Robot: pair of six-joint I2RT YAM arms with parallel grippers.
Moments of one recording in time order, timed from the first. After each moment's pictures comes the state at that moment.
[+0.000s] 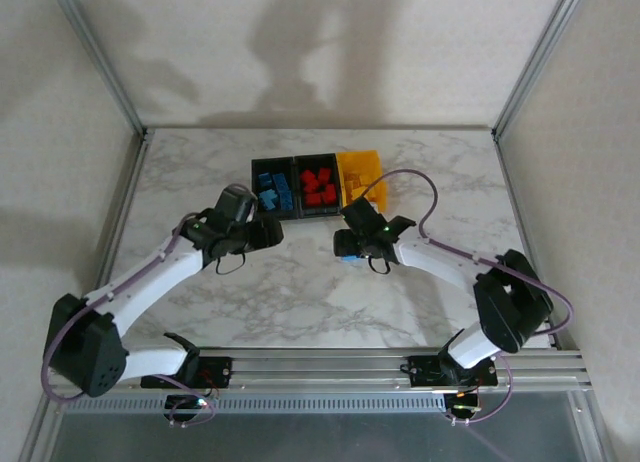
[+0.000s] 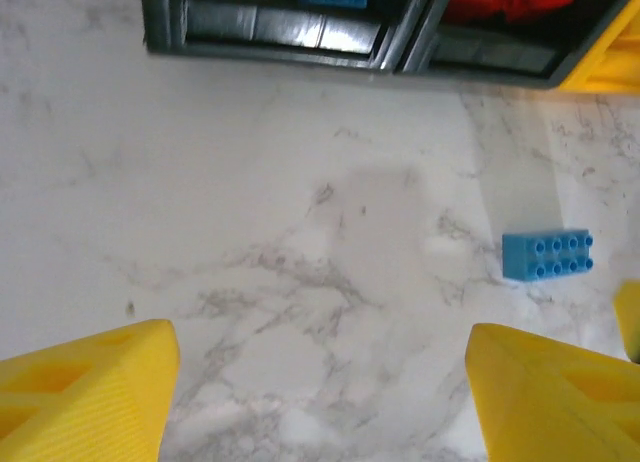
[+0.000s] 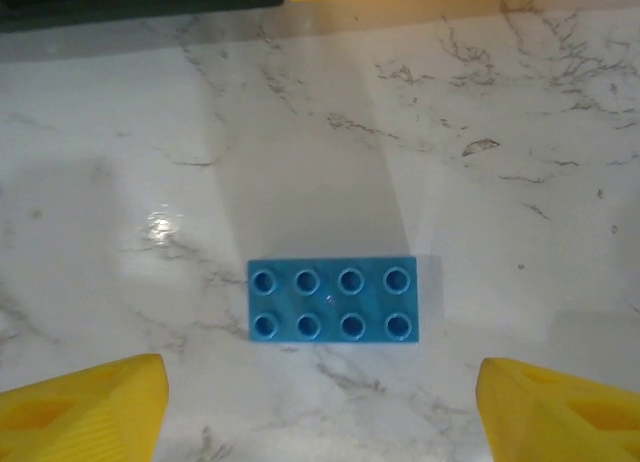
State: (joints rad) left arm -0.47 1.24 0.88 -0.57 0.05 -0.69; right arm 0.75 1.56 1.00 -0.54 0.18 0.61
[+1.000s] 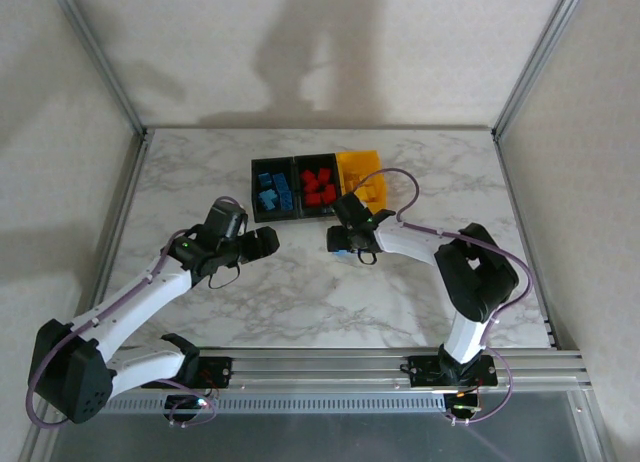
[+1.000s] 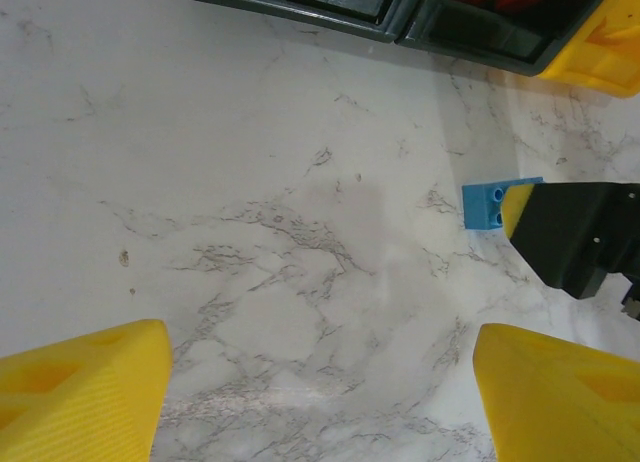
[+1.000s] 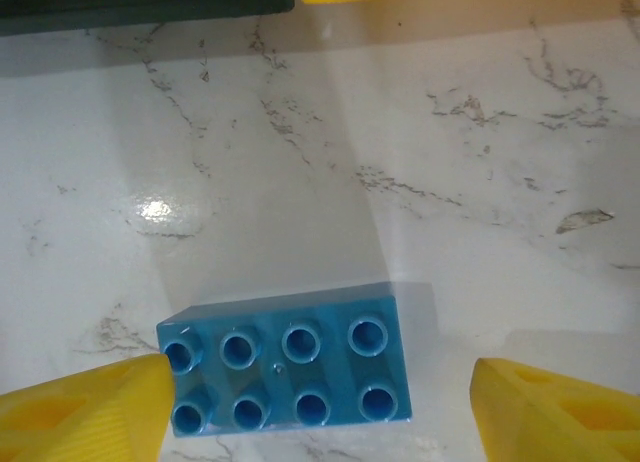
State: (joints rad) left arm -0.47 1.12 0.78 -0.53 0.07 -0.76; right arm 0.72 1.75 1.08 -0.44 0.14 0.59
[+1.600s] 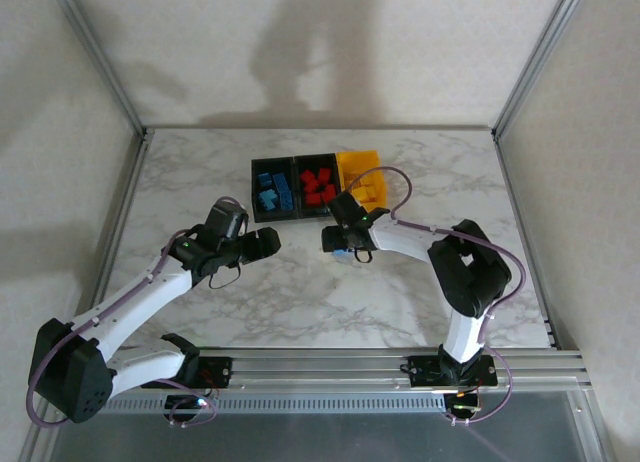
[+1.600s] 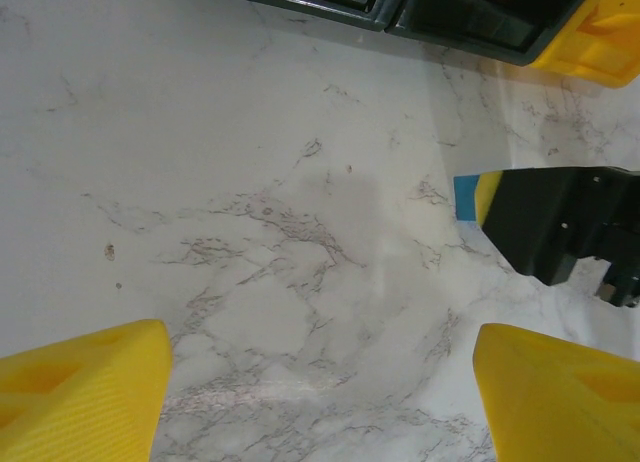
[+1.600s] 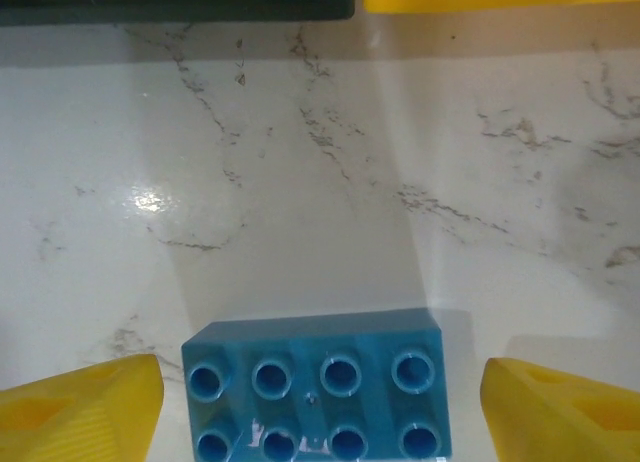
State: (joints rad) left arm -0.48 1.12 0.78 -0.53 0.09 -0.77; right arm 0.73 1.82 1.12 -0.44 0.13 0.54
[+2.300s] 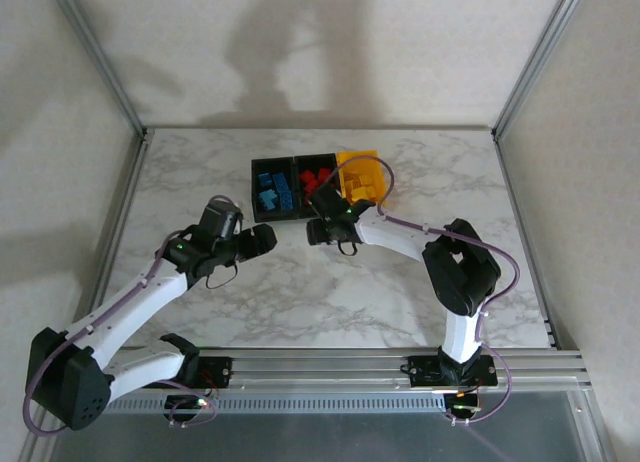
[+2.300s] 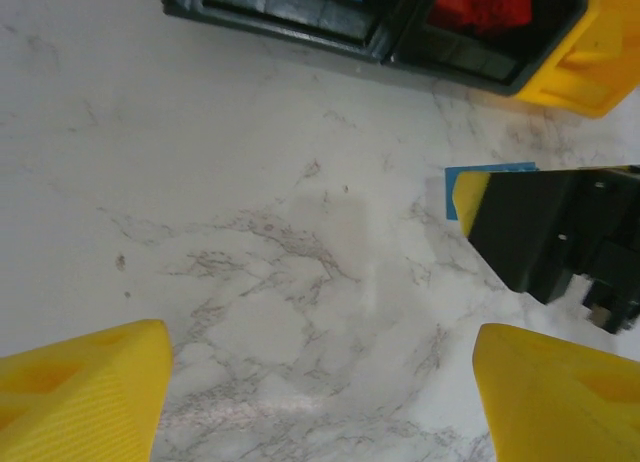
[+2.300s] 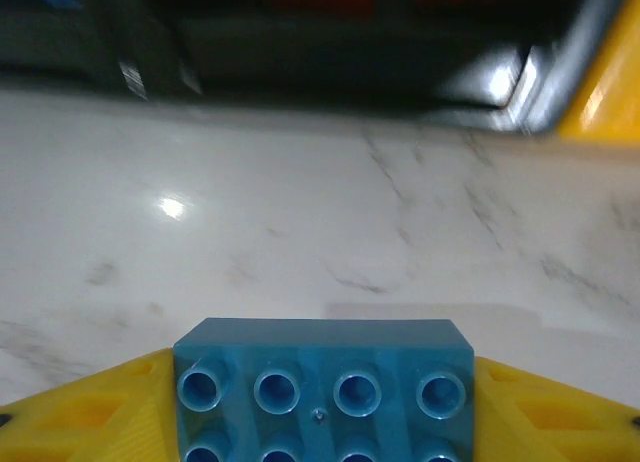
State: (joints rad) left arm -0.44 1.08 0.78 -0.53 0.07 -0.78; right arm 0.81 1.85 1.32 -0.52 0.14 0.52
